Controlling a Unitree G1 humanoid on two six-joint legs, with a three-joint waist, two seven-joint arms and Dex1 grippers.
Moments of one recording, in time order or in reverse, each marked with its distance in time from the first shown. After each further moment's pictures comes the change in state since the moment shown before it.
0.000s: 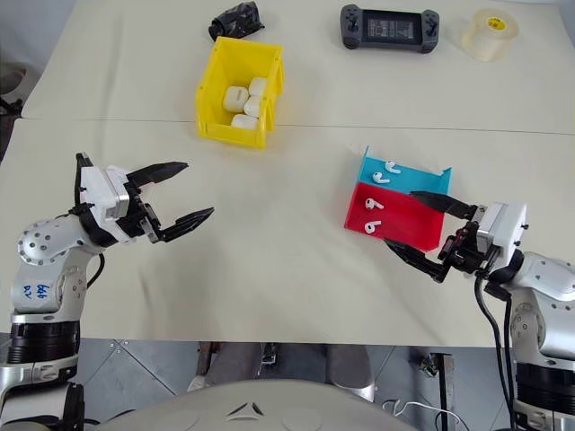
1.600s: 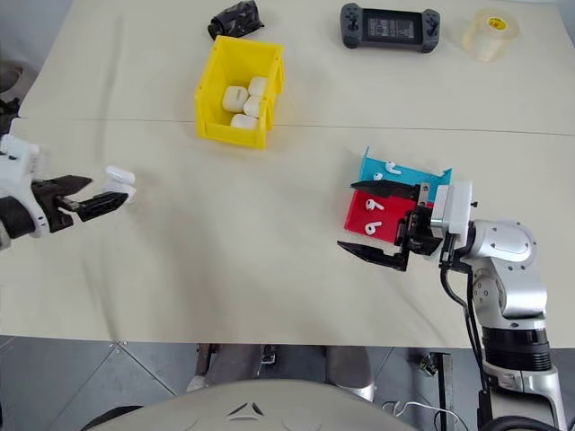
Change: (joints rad) left arm -0.165 0.408 0.030 0.135 -0.118 0.860 0.217; right arm -0.188 0.041 0.187 -0.068 0.010 0.049 0.084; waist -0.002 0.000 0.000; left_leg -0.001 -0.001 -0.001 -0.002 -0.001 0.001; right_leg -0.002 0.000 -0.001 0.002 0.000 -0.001
